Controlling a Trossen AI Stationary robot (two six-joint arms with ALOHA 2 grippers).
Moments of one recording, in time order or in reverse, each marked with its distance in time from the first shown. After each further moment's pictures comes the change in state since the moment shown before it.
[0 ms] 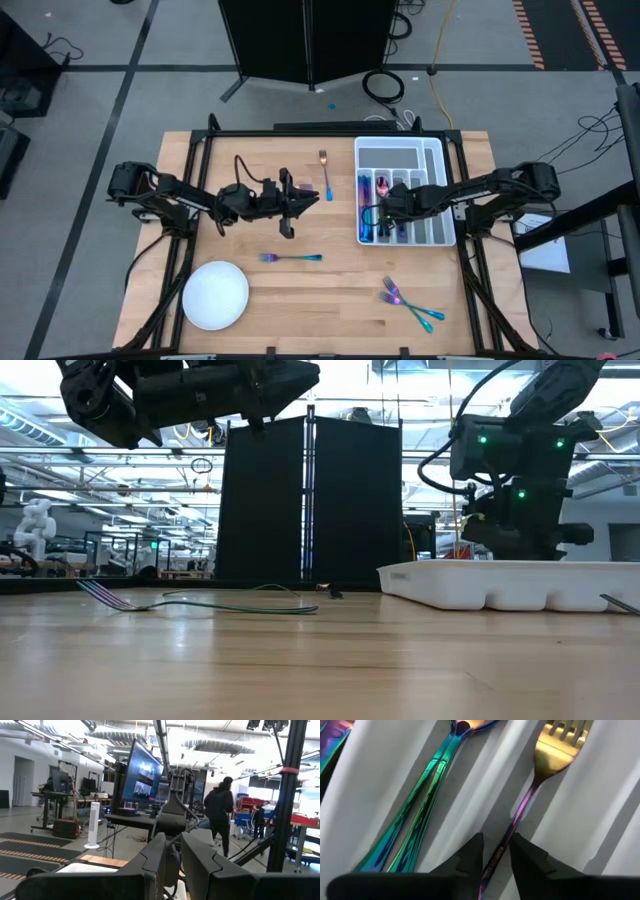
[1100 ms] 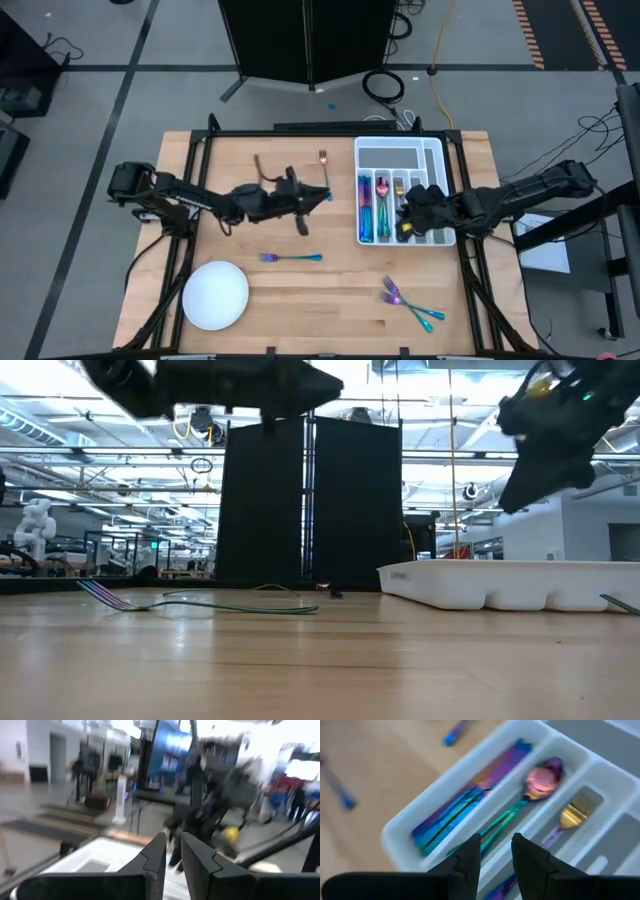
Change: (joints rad) left arm -0.026 0.000 0.157 -0.318 -0.172 -0.003; right arm 0.292 -0.506 -0.004 -0.051 0.221 -0.130
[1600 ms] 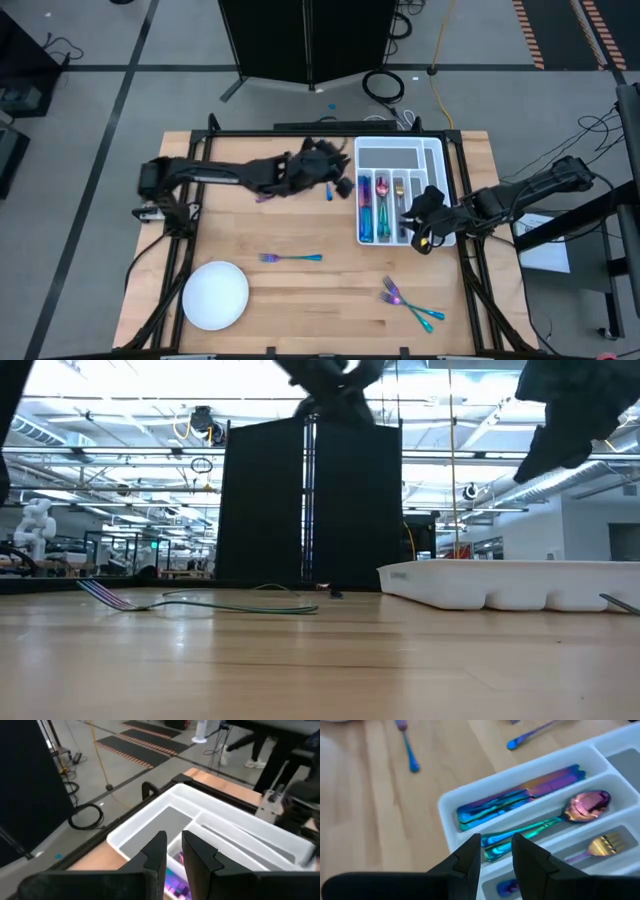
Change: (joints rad) left arm 0.122 0.223 0.782 -1.138 -0.247 -0.180; right arm 0.116 -0.134 0.015 0.006 -0.082 -0.283
